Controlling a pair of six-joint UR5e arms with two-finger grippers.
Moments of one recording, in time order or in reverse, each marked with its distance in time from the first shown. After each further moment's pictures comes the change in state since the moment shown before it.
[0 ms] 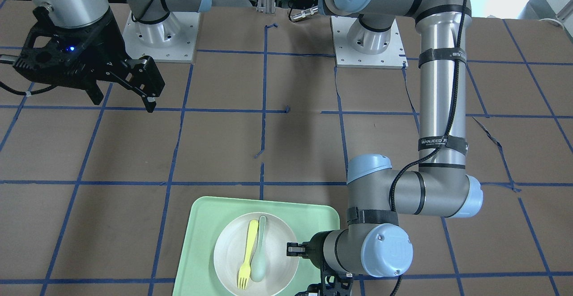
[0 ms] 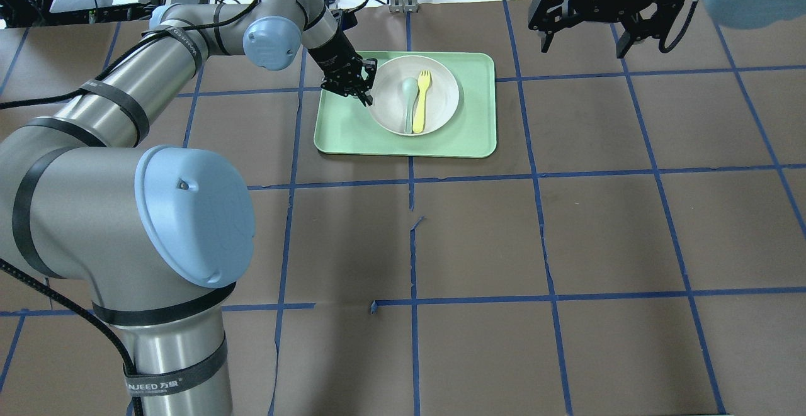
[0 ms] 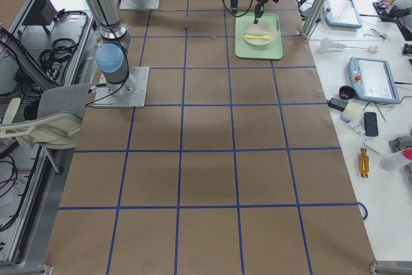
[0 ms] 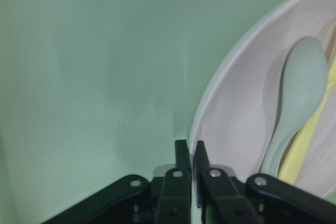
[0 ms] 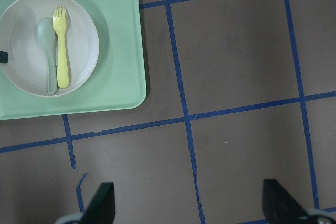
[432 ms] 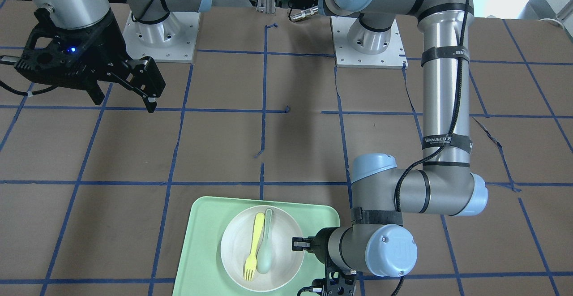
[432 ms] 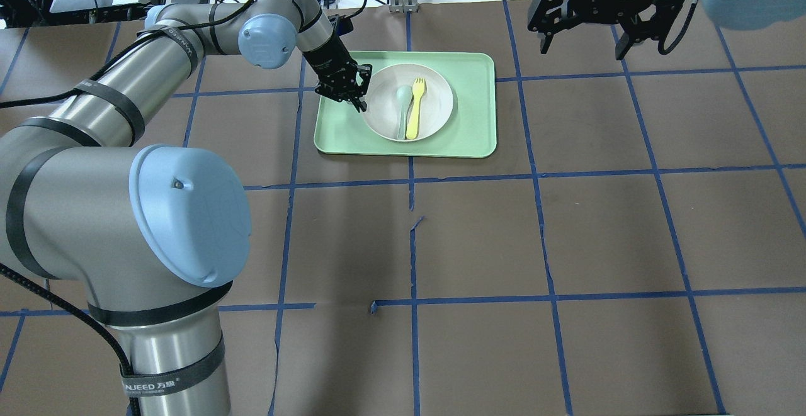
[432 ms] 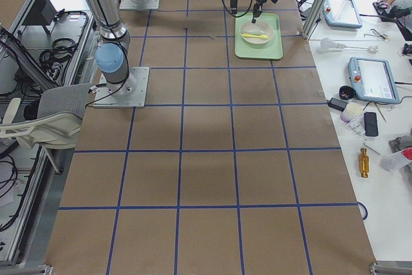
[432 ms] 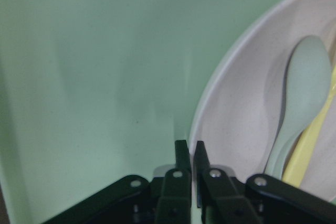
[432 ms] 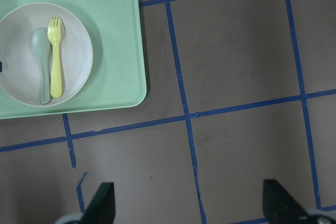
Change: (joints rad) left arm 0.011 0.014 -0.011 -0.067 0.023 0.033; right arm 0.001 0.000 0.007 0.000 0.001 0.007
